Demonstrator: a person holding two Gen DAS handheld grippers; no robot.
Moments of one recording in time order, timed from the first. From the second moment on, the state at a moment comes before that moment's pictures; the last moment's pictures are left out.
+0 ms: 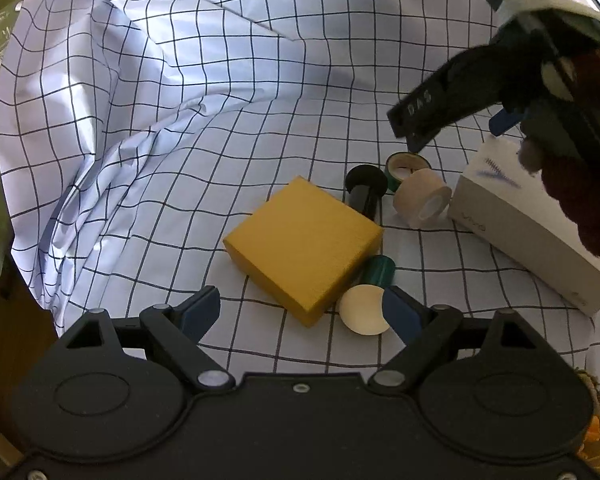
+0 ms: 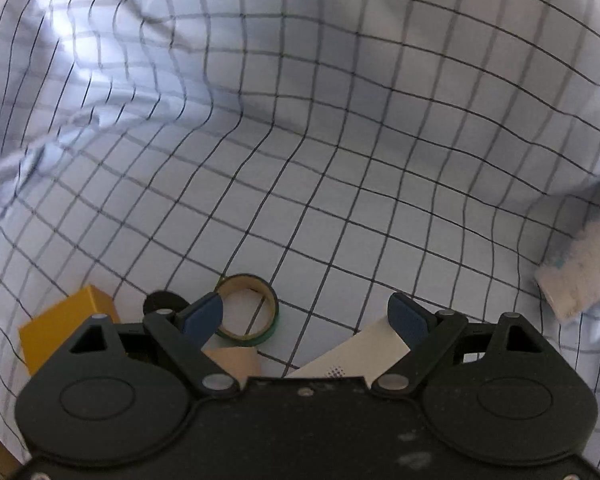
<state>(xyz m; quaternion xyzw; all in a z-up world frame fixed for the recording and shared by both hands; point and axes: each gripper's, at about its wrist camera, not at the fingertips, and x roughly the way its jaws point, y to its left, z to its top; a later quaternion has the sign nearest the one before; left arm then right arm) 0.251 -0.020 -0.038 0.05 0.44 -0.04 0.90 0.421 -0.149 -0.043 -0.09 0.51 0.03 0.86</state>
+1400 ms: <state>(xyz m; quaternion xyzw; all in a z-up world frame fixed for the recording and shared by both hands) 0.263 -0.009 -0.045 0.04 0.44 -0.03 0.90 0.454 -0.156 -0.068 -0.09 0.54 0.08 0.83</state>
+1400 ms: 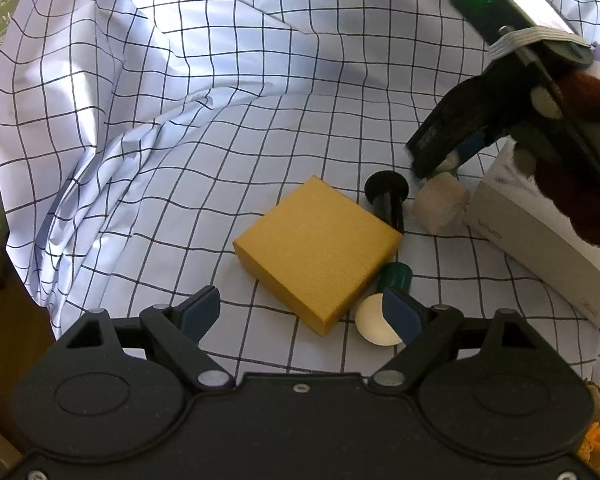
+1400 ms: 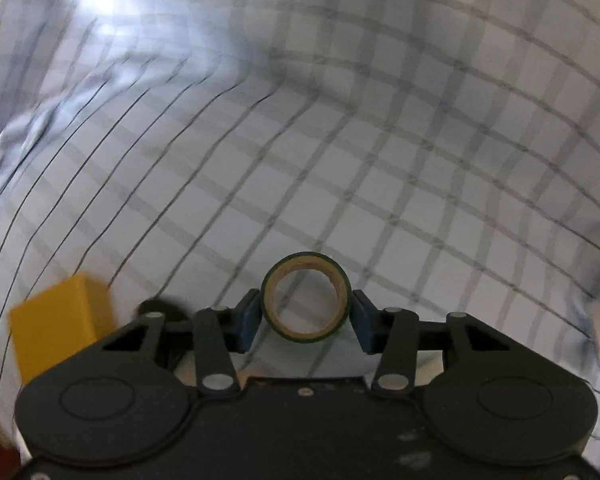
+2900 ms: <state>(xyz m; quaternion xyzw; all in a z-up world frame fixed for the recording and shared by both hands) 0.380 -0.063 -0.059 0.04 0.48 -0.03 0.88 0.371 -0.234 -0.056 0.07 0.25 -0.04 0.96</state>
